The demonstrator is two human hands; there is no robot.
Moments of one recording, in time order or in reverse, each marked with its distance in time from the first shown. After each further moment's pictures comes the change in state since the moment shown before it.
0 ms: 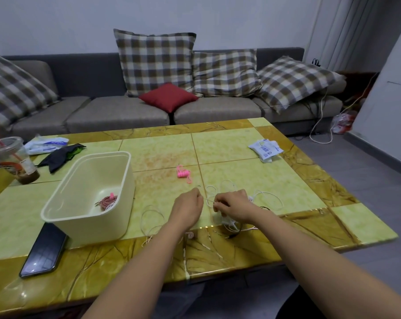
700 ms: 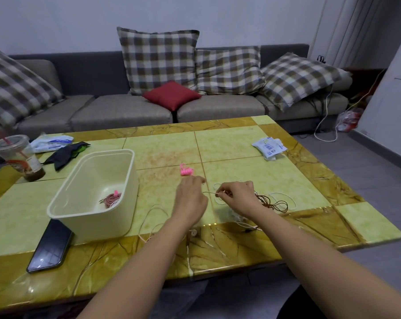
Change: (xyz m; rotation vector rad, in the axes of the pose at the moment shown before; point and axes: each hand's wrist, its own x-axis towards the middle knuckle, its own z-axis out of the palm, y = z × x) left_hand -0.001 0.008 -0.011 0.080 0.127 0.084; right_hand 0.010 0.000 0.002 0.021 0.279 0.022
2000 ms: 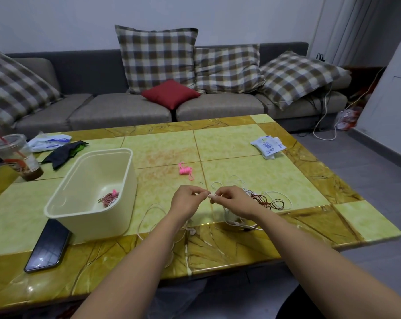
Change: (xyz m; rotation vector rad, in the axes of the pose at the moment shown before) left_hand -0.003 -0.003 -0.004 -0.658 -0.146 -0.308; right_hand -0.012 -0.003 -0.003 0.482 -0.217 0.062
